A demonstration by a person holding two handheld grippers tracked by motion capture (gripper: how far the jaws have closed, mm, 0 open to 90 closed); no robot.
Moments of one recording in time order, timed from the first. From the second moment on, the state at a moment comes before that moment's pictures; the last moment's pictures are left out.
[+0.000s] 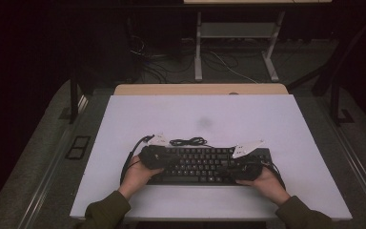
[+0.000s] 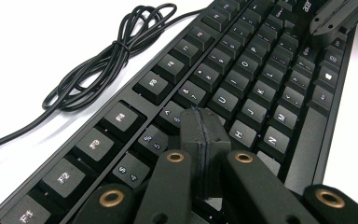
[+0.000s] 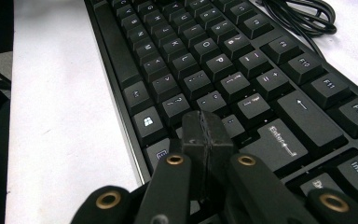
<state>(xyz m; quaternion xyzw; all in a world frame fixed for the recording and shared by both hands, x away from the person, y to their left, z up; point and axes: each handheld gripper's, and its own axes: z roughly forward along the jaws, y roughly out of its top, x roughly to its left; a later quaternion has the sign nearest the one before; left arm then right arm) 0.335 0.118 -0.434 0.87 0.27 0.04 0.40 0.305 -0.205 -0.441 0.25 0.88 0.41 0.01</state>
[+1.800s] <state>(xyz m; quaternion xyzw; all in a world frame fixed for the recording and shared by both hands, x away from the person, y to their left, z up) 0.313 0.161 -0.420 0.84 0.27 0.07 0.47 0.308 -0.206 -0.427 0.26 0.85 0.45 0.01</state>
